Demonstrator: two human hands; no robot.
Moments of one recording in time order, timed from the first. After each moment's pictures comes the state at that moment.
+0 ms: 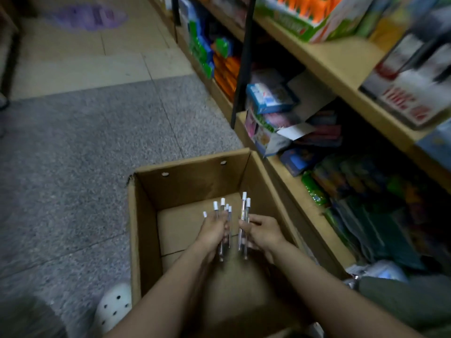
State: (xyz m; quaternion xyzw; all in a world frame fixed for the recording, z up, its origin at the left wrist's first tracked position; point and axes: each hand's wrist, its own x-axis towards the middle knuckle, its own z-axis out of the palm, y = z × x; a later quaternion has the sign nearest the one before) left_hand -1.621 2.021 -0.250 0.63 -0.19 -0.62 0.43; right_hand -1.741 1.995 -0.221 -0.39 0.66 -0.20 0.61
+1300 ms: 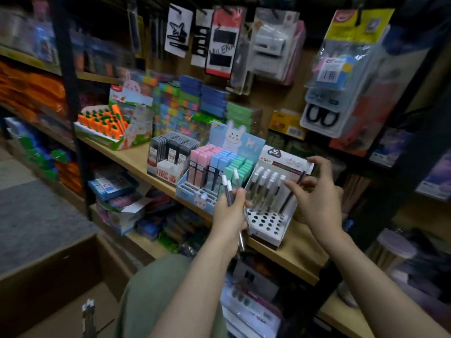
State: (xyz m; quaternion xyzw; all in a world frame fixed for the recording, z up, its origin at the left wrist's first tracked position) left_hand -1.923 2.067 0.050 0.37 -0.40 -0.69 0.48; right_hand -2.089 2.105 0.087 -0.53 0.67 -0.51 -0.09
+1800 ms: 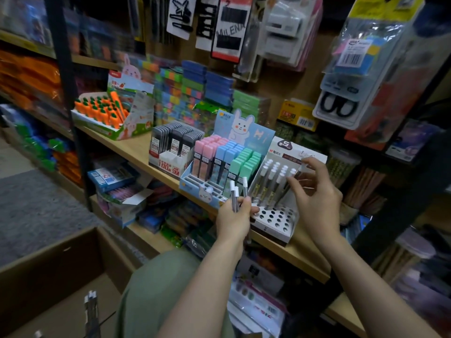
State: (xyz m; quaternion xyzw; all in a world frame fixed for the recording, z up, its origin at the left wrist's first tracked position) left_hand -1.932 2.055 0.016 0.44 -0.42 -0.64 0.46; right_hand -2.079 2.095 0.061 -0.57 0.62 -0.52 -0.14
